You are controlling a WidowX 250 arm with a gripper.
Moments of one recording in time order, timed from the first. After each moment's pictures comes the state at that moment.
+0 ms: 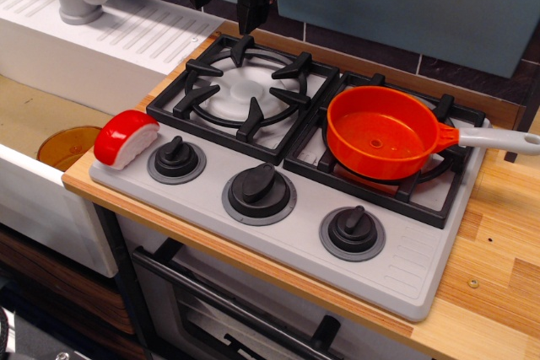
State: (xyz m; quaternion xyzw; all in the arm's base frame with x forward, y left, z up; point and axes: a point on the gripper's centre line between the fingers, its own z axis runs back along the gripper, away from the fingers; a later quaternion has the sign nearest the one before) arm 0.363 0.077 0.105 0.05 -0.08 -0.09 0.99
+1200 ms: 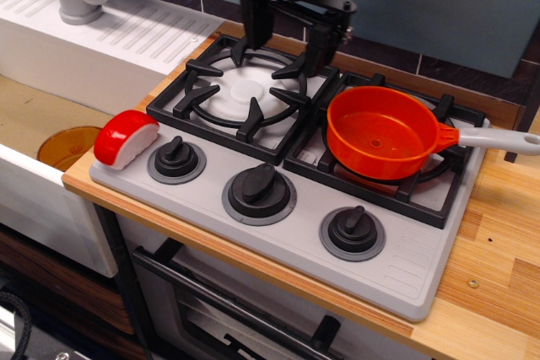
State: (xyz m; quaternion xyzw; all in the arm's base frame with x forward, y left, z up) arm 0.348 0.005 0.093 0.03 -0.05 -0.05 1.00
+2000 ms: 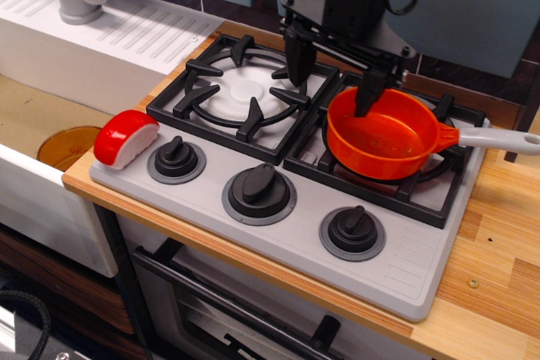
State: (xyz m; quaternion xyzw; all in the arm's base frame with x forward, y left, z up) arm 0.331 -0.046 0.087 0.05 -0.08 -0.03 1.00
